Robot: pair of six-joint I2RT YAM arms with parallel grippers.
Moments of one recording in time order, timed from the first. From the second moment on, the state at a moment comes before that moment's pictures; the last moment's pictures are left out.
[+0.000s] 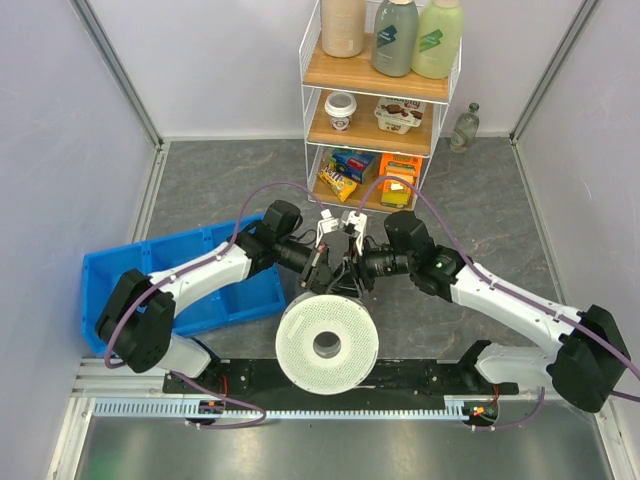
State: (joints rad) left arm -0.66 1.45 0.88 -0.18 1.19 -0.34; right arm 0.77 1.19 0.81 -0.08 -0.68 0.17
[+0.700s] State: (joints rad) left arm -0.57 1.45 0.88 -0.13 1.21 -0.35; right arm 0.55 1.17 0.86 -0.34 -0.76 -0.05
